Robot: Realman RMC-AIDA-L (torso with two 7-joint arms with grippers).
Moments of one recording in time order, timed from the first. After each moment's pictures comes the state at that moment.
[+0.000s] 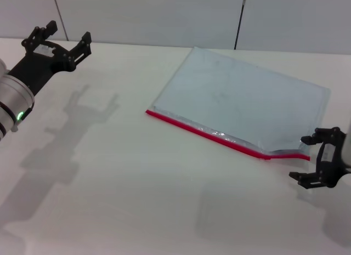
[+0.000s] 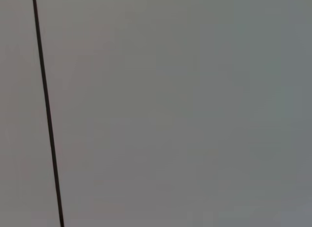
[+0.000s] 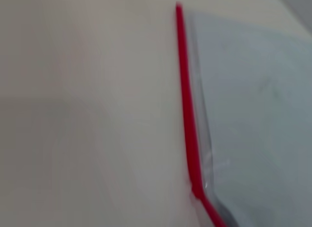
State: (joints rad) left arm -0.50 -2.01 1.35 0.30 -2.77 -0.98 2.71; right arm 0.26 2.04 -1.47 -1.41 -2.37 -1.15 1.80
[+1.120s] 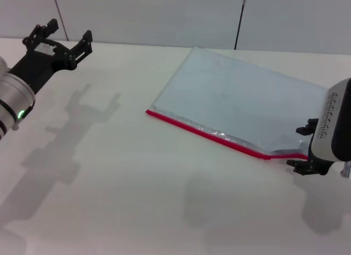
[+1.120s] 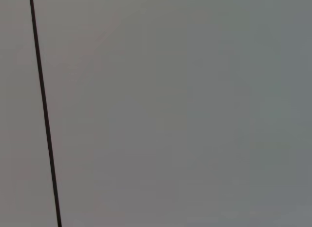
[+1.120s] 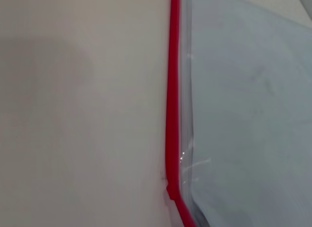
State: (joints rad) left arm -0.50 -2.01 1.35 0.30 -2.77 -0.98 2.71; right arm 0.34 2.04 -1.61 -1.38 -2.57 -1.07 1.95
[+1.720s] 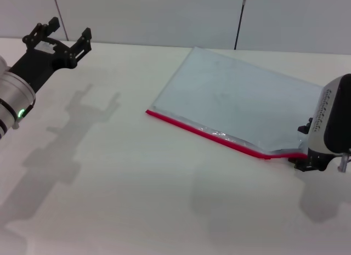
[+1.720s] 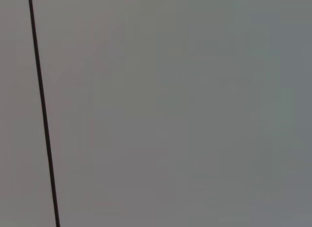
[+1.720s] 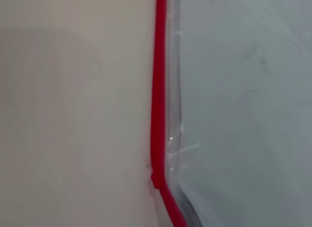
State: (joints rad) left arm -0.50 -2.01 1.35 0.31 -2.77 -0.98 2.71; right arm 0.41 2.03 -1.59 -1.24 -2.58 -1.01 1.97
